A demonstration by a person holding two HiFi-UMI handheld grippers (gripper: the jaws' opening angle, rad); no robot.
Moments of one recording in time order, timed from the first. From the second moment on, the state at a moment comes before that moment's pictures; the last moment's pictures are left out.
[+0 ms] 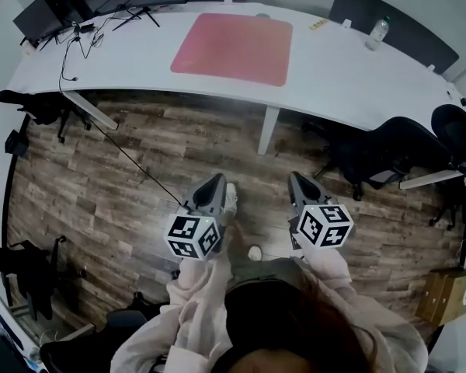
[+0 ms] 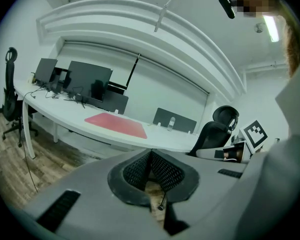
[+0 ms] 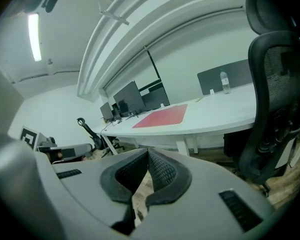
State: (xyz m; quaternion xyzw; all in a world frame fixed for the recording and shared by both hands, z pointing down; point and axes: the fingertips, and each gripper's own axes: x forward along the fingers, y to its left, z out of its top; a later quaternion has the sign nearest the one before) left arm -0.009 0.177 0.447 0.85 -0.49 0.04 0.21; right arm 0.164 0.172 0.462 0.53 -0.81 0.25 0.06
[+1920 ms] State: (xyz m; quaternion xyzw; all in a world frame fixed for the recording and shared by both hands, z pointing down) left arm 0.048 -0.245 0.495 0.87 -0.40 0.15 0.26; right arm 0.204 -0.219 0.562 0.58 -0.69 0.40 0.16
